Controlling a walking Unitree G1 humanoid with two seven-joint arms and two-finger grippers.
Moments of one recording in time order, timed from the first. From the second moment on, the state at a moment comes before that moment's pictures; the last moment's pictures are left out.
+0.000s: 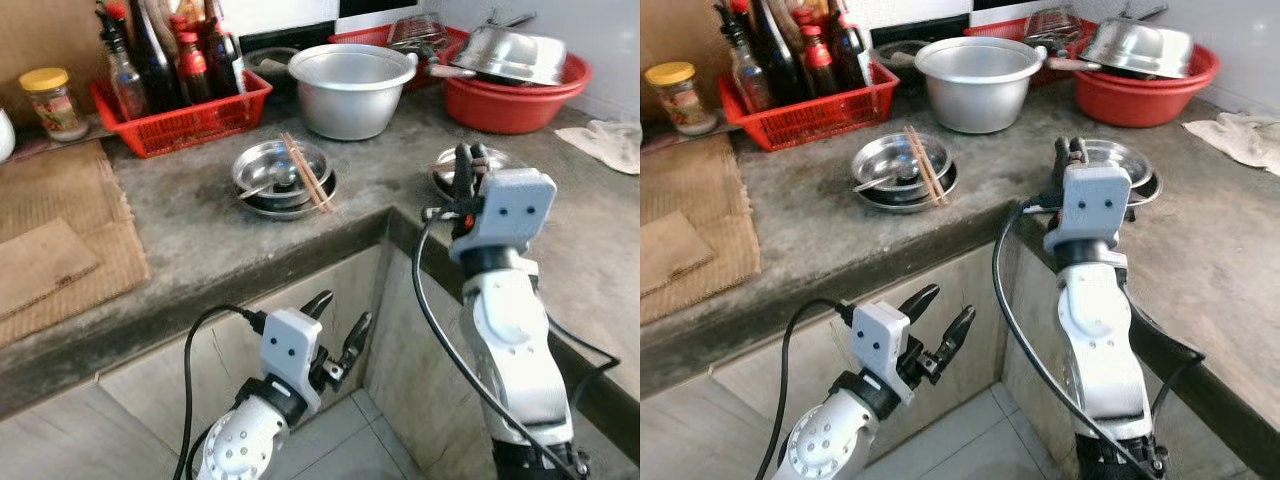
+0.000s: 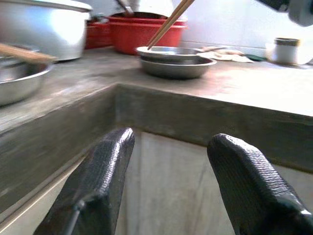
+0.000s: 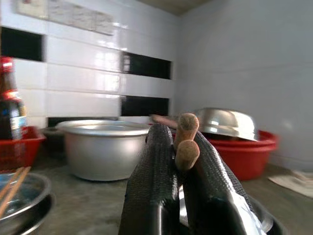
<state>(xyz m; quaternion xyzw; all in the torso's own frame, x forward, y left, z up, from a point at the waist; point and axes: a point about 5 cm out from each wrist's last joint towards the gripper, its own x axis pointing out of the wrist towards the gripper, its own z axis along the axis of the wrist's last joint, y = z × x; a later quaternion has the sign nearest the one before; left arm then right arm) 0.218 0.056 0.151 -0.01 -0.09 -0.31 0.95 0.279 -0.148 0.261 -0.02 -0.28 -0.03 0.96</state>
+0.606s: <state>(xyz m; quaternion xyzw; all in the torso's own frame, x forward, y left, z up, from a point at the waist) 0.224 0.062 0.147 0.01 -0.09 -0.30 0.95 0.264 -0.164 0.257 -0.13 -0.27 -0.11 0.95</state>
